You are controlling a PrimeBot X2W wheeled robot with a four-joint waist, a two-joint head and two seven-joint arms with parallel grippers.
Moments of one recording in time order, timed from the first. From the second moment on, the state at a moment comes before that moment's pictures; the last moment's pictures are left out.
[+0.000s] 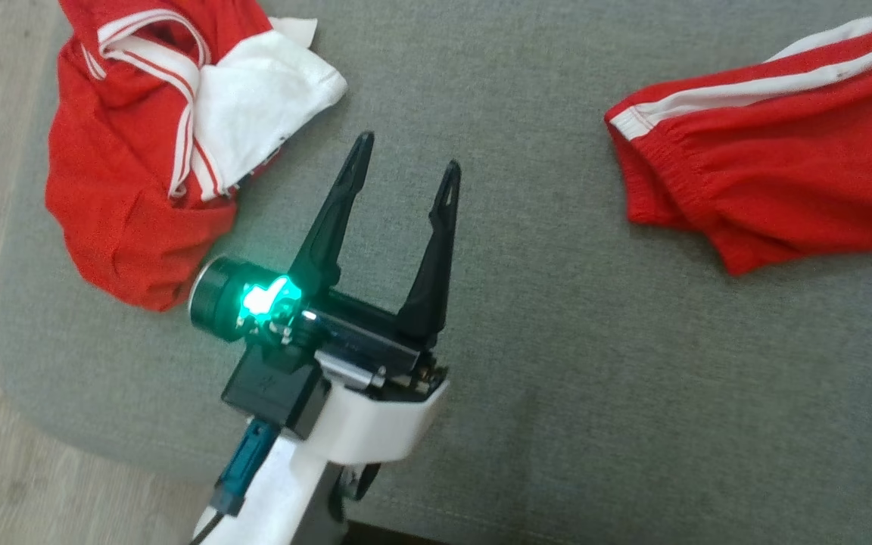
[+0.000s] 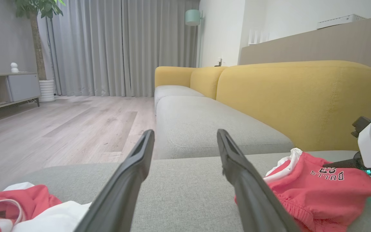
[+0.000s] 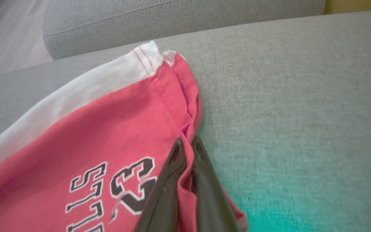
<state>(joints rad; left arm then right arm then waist) -0.35 0.06 -0.55 -0.11 -0.19 0.12 -0.26 -0.70 -0.73 0.11 0.65 0.80 0.12 0.42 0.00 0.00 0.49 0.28</state>
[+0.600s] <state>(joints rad) -0.22 0.05 -0.37 -0.05 -0.13 0.07 -0.26 -0.52 -0.69 0.10 0.64 0.82 0.12 0.21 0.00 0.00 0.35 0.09</state>
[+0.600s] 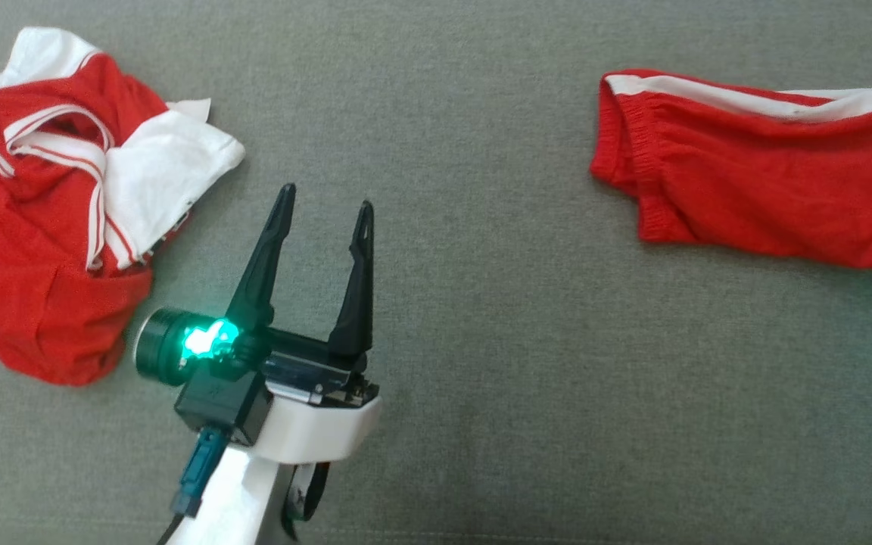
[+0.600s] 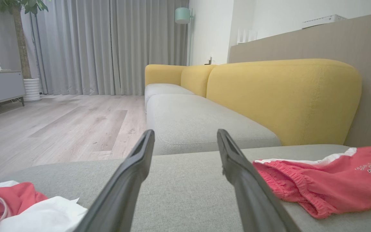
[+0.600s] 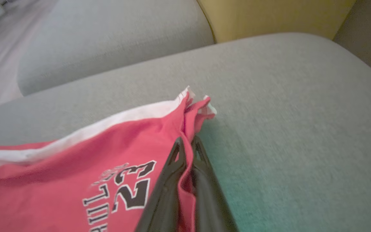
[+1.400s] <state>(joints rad) -0.14 0.05 -0.35 0.09 -0.12 0.07 -0.26 -0.49 -0.35 0.47 0.33 0.72 0.12 0.18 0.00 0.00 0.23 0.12</state>
